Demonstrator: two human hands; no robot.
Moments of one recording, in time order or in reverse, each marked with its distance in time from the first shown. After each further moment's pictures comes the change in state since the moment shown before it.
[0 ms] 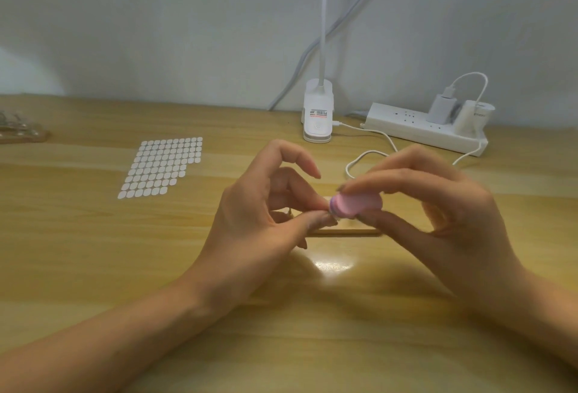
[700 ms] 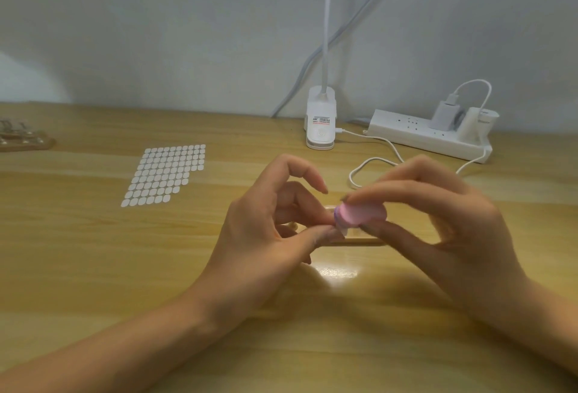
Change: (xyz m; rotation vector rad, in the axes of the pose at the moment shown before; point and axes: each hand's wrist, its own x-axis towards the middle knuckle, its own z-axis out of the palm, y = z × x) left_hand -0.001 -0.001 0.001 0.019 -0.011 -0.008; right_hand -0.001 0.001 0.001 -0.054 0.017 -0.016
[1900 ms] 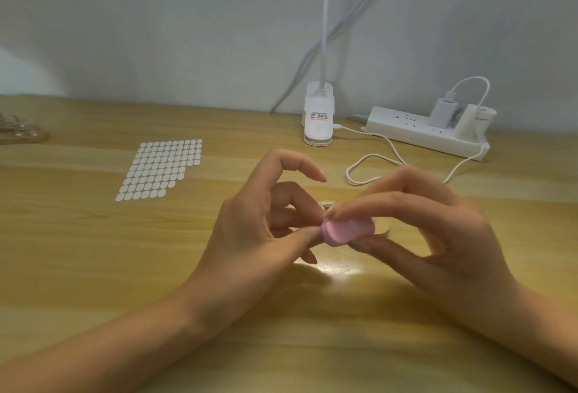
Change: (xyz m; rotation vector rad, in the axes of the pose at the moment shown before) left_hand -0.003 0.001 -0.001 -0.083 -0.021 -0.012; right_hand -0.003 0.000 0.002 0.065 -0.054 -0.002
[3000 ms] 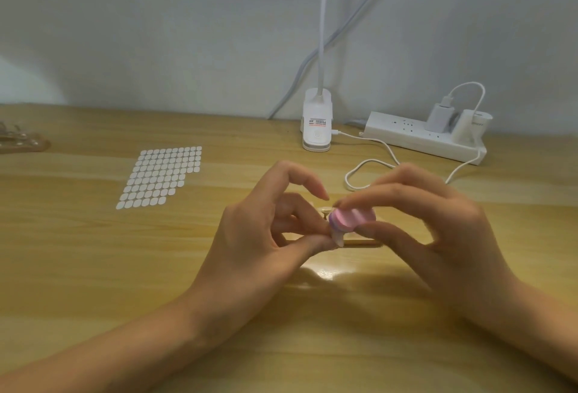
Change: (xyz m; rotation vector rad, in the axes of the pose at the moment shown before) left_hand -0.003 0.005 0.003 0.174 0.036 0.005; right_hand 0.003 -0.001 -0.003 -0.120 0.016 -0.010
